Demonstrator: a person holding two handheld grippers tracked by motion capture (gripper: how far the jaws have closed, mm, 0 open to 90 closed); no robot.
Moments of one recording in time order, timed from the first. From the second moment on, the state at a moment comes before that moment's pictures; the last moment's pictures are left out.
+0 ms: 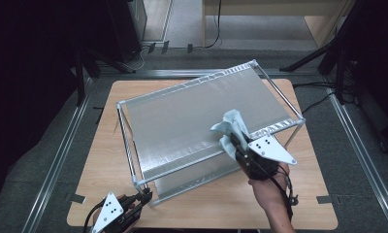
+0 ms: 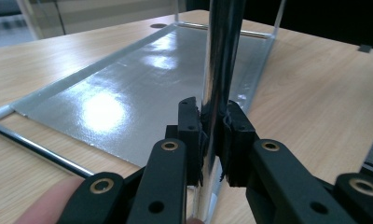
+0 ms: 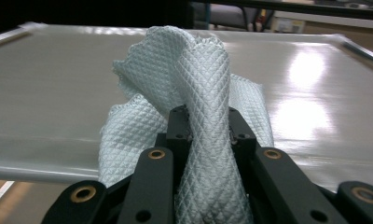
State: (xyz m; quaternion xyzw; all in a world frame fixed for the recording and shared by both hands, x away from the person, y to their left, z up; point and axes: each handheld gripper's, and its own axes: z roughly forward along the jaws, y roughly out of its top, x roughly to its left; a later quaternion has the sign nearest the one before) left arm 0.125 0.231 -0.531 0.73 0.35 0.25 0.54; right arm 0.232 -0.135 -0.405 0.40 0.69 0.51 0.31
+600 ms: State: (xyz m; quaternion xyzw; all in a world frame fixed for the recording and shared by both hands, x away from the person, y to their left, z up) left arm 0.120 0.194 -0.530 0.75 0.30 0.22 0.54; right arm 0.165 -0.048 -0.409 0.29 0.74 0.55 0.25
